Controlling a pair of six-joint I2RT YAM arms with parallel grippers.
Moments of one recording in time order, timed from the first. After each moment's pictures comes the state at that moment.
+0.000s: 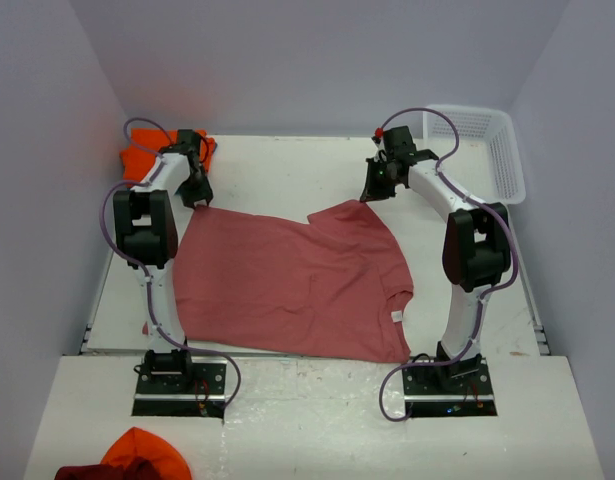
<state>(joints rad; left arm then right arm) 0.02 2.23 1.81 -0.79 -0.15 -0.36 0.25 2.01 1.65 -0.64 -0.23 0.32</state>
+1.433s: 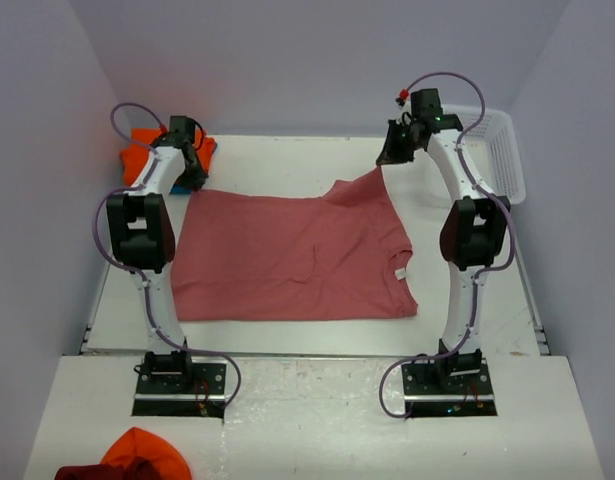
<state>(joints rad) 0.02 2.17 1.86 -0.75 -0.19 -0.39 0.11 2.25 2.22 -0.87 -0.33 0.27</state>
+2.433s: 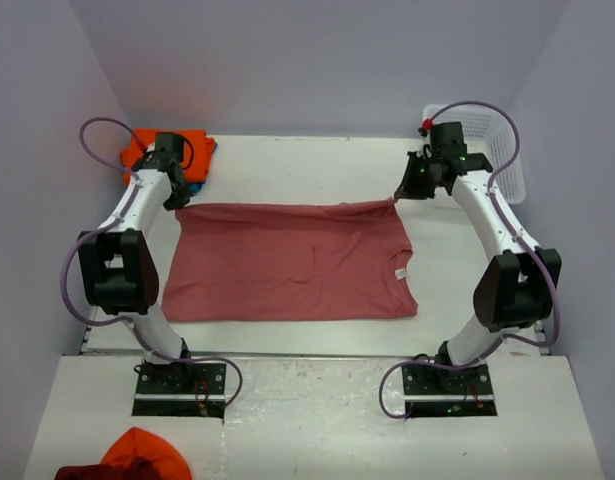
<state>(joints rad) 0.02 1.79 1.48 -0.75 -0.33 -0.48 0.12 1.68 1.53 -0.77 -0.21 0.35</state>
